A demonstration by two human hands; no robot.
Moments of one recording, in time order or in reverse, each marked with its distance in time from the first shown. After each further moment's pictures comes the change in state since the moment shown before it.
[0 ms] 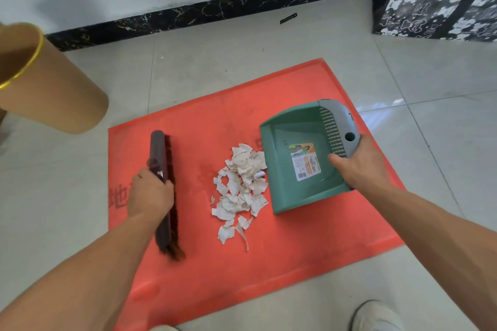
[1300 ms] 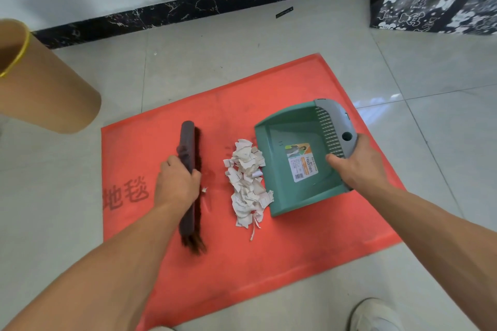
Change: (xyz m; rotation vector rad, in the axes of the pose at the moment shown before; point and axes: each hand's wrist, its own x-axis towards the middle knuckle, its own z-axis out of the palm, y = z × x) left_hand -0.012 0.049 0.017 -0.053 -0.048 0.180; right_hand -0.004 0.002 -0.003 -0.004 -0.034 0.003
